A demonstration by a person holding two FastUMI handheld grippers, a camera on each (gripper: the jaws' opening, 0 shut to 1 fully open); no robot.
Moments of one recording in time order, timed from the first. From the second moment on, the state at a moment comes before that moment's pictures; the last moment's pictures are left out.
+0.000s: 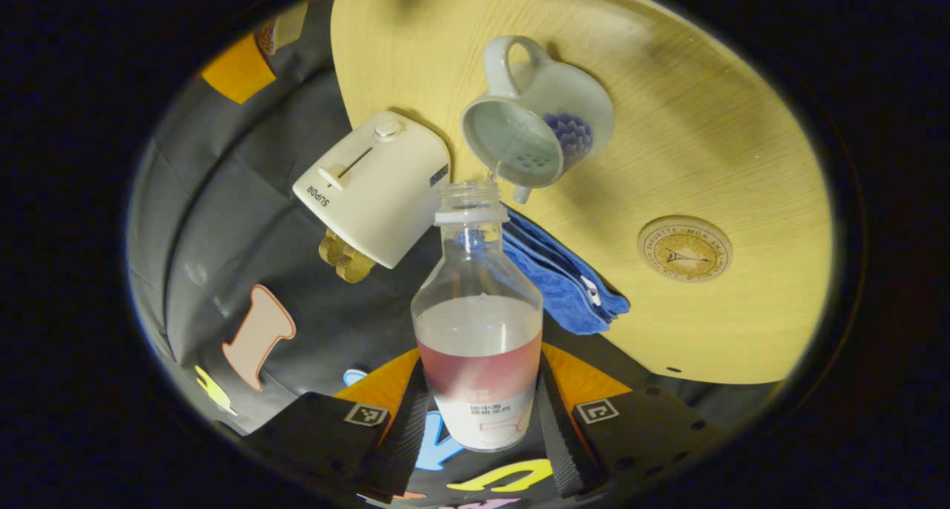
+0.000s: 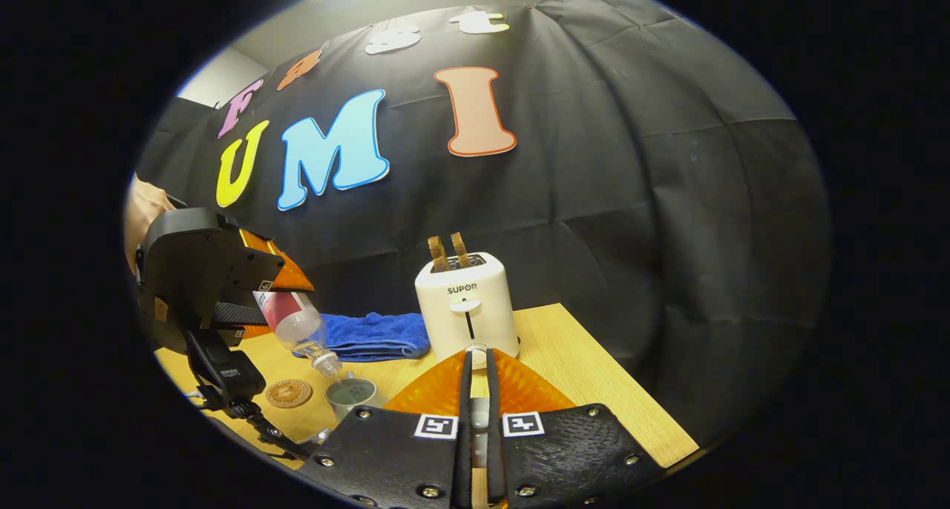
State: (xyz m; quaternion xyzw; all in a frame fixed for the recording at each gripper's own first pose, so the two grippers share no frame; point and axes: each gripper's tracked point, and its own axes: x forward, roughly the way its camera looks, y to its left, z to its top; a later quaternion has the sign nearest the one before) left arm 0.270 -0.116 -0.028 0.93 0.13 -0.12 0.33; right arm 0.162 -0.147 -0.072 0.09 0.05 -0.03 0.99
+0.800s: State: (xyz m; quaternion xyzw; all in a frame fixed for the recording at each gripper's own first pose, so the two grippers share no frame) left arm 0.268 -0.119 -0.037 0.92 0.13 -0.13 0.34; right arm 0.161 -0.148 -0.071 0.10 0.05 -0.03 0.99
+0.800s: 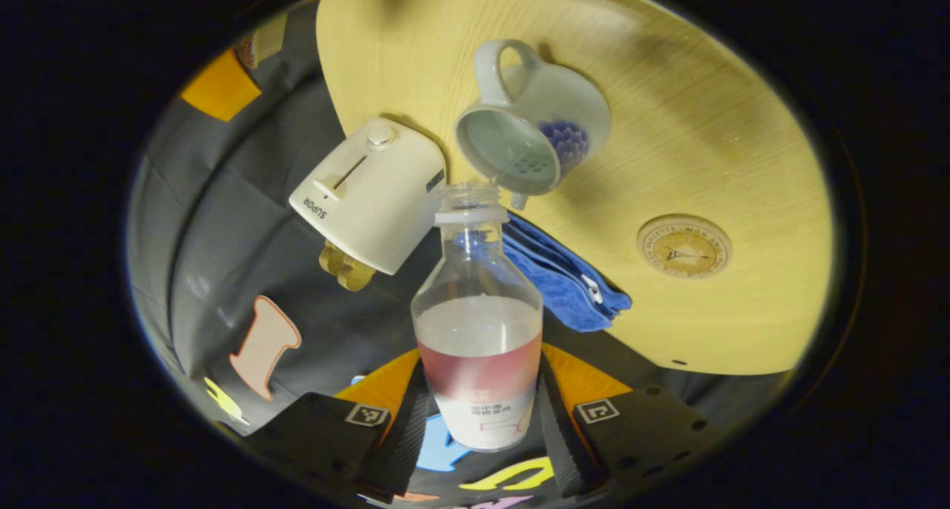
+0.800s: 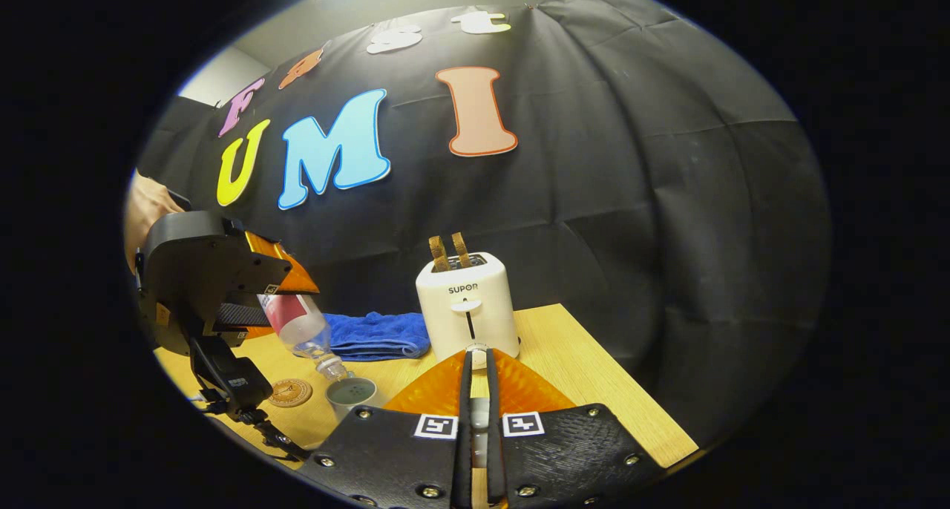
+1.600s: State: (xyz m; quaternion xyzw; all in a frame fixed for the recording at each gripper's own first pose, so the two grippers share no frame) left arm 0.270 -0.060 -0.086 0.66 0.17 -0.14 0.72; right arm 0.164 -0.149 -0.080 0.09 0.06 -0.04 0.99
